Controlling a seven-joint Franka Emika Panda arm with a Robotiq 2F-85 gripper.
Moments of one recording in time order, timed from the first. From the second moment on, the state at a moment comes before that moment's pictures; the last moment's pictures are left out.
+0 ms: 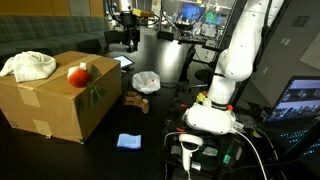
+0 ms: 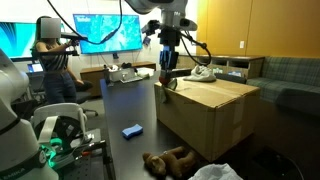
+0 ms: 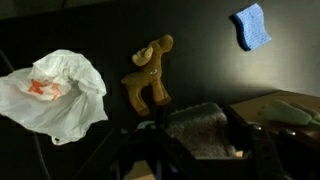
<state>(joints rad) 0.01 -0.05 0.02 -2.02 0.00 1.80 0.16</state>
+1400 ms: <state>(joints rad) 0.06 0.55 0.02 -1.28 -0.10 1.75 0.10</state>
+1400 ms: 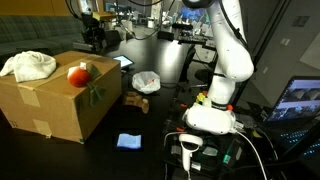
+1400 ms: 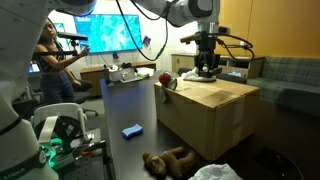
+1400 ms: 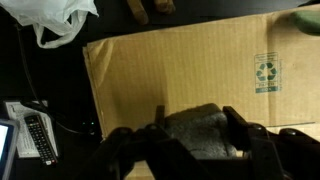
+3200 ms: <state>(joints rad) 0.16 0.66 0.10 -1.11 -0.05 1.92 0.11</state>
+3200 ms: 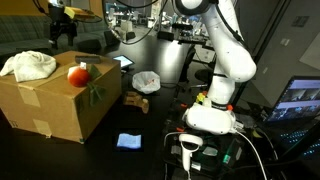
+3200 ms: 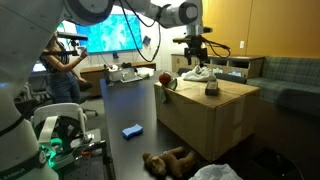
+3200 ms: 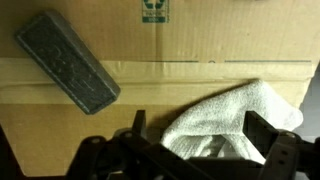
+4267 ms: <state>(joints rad) 0.27 0.76 0.10 -1.14 -0.07 2.25 0.33</state>
